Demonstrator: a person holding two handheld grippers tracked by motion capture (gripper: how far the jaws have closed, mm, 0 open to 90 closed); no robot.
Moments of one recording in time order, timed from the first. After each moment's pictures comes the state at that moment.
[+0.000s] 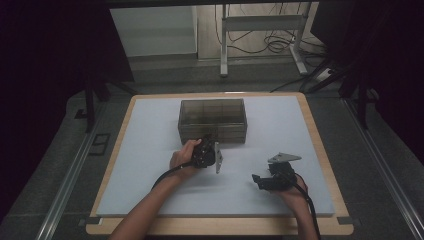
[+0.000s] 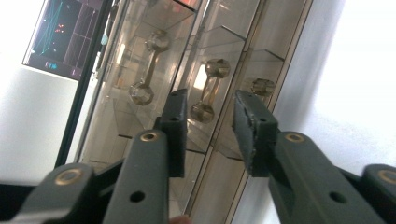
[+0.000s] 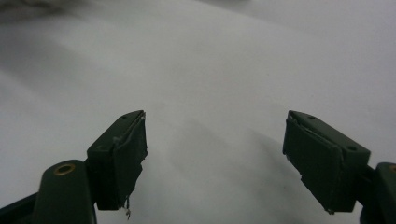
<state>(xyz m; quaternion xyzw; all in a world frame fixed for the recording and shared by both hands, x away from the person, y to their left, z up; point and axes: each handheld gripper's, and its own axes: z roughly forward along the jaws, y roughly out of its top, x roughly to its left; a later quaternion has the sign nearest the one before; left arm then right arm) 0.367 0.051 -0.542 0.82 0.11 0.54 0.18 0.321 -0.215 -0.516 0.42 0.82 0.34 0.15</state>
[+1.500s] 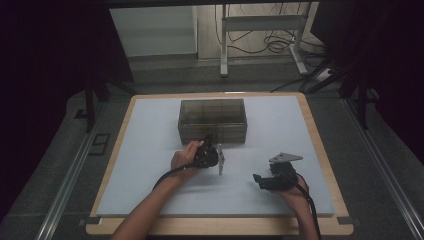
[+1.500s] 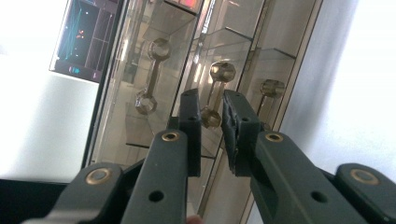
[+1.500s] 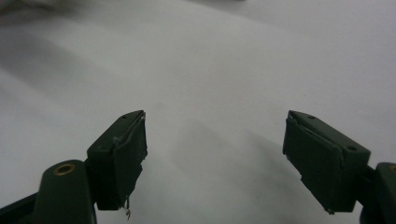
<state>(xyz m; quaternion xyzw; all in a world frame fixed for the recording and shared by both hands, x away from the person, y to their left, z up) 0.366 0.043 -0.548 0.80 0.10 0.57 0.15 0.320 -0.218 -0.515 0.43 0.82 0.35 0.15</state>
